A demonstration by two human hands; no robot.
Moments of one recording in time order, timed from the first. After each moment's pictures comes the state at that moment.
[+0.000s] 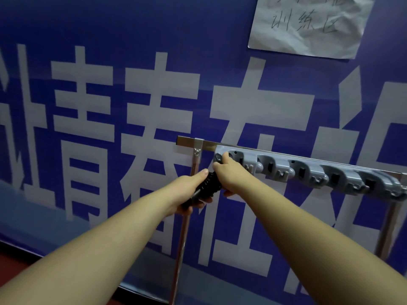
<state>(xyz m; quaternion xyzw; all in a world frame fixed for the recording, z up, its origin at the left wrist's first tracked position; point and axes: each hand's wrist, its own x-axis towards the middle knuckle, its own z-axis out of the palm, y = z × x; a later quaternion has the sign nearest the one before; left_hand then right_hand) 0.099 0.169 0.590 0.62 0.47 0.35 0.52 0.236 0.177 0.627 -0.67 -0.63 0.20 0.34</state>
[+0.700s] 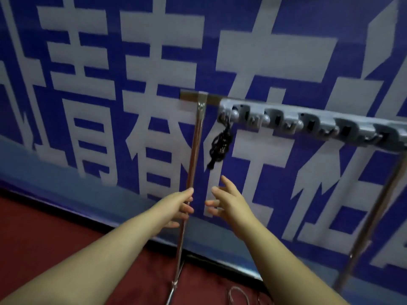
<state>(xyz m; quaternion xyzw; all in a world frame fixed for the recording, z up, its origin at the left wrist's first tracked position) 0.077 0.142 0.448 0.54 0.55 0.29 0.57 0.247 0.118 0.455 -0.49 -0.49 0.51 0.51</state>
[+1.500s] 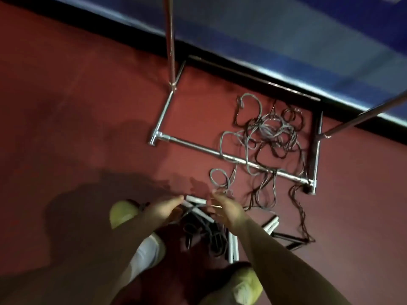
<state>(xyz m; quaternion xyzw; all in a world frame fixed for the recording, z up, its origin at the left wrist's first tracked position) 0.092 -0.055 -0.040 0.30 0.68 0.04 0.67 0.281 -0.081 -0.058 -0.69 -0.08 0.69 0.22</state>
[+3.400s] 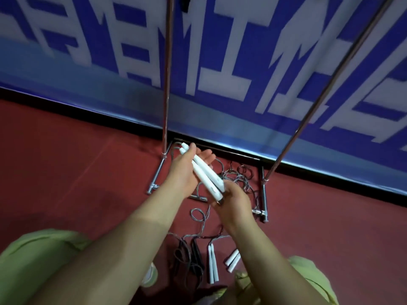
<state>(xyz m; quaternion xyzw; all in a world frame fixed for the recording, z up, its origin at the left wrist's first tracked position) 0.164 -0.092 0.279 0.16 0.36 0.47 0.79 0.261 -0.170 0.246 -0.54 -0.13 0.57 0.60</state>
